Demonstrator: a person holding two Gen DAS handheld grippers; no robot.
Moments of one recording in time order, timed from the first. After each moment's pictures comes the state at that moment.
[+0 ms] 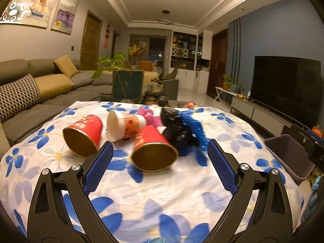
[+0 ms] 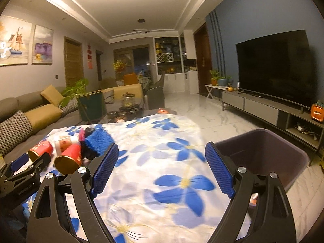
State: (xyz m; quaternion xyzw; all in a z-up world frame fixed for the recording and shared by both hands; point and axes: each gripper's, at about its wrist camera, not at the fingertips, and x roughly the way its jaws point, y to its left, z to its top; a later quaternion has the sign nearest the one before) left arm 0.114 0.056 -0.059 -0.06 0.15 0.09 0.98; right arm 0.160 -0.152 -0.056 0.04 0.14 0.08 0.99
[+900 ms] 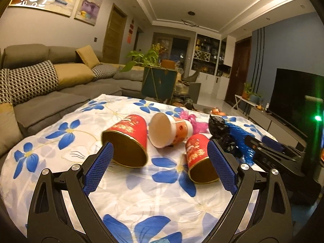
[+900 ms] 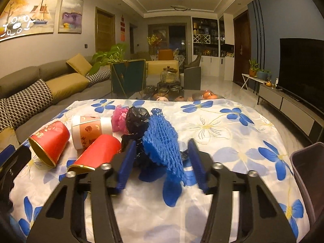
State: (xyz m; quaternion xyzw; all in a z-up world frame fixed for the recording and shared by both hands) left arm 0.119 0.129 -0.063 -0.10 0.15 0.15 0.97; right arm 0.256 -0.022 -0.077 -0.03 0.21 0.19 0.96
